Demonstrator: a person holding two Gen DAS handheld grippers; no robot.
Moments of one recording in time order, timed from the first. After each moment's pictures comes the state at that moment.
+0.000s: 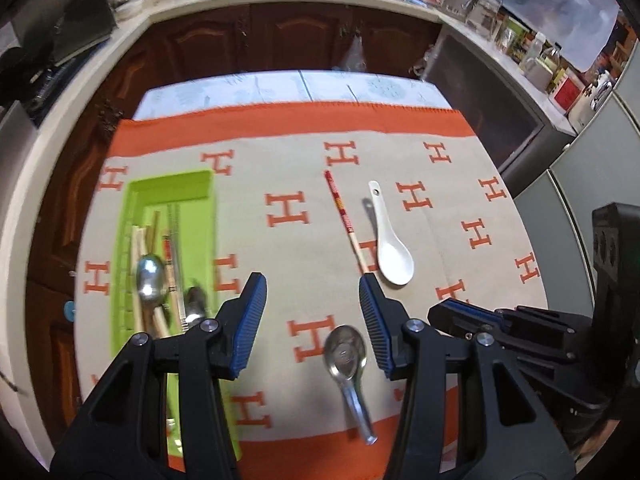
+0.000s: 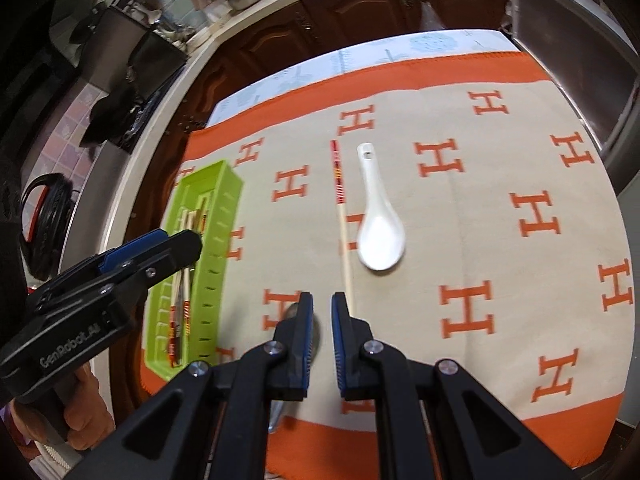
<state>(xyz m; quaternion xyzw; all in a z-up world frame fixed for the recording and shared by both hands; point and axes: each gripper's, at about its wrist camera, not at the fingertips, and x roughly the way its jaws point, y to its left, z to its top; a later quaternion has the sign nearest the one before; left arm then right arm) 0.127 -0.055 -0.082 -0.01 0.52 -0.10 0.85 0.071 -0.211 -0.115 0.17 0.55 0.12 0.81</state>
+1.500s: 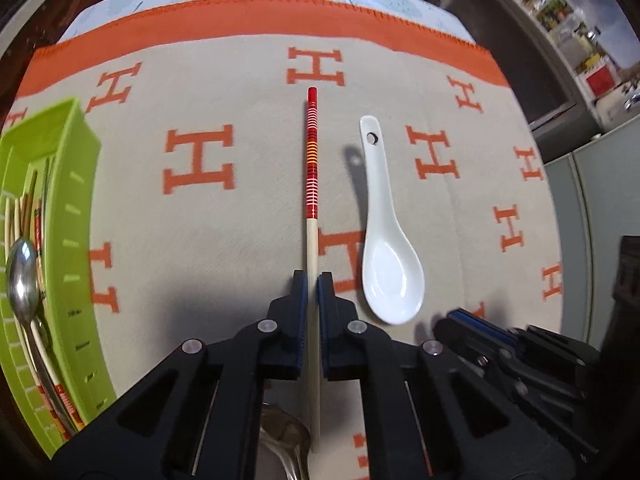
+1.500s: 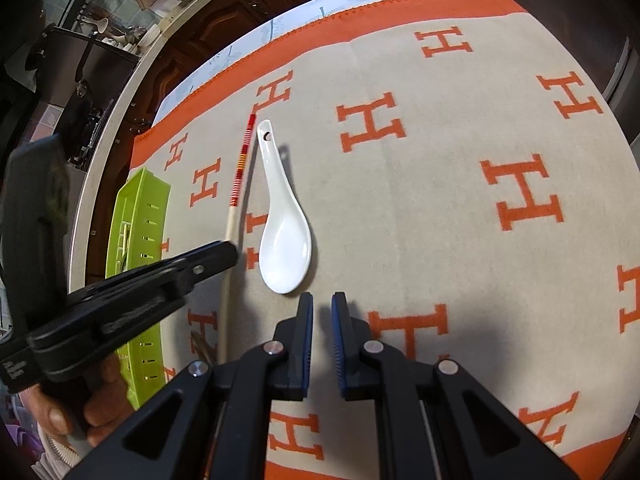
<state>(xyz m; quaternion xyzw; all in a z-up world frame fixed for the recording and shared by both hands) 0.201 -0.106 -0.210 -0.06 0.62 -0.11 0.77 0.105 -0.257 -0.180 0.21 0.59 0.10 0.77</state>
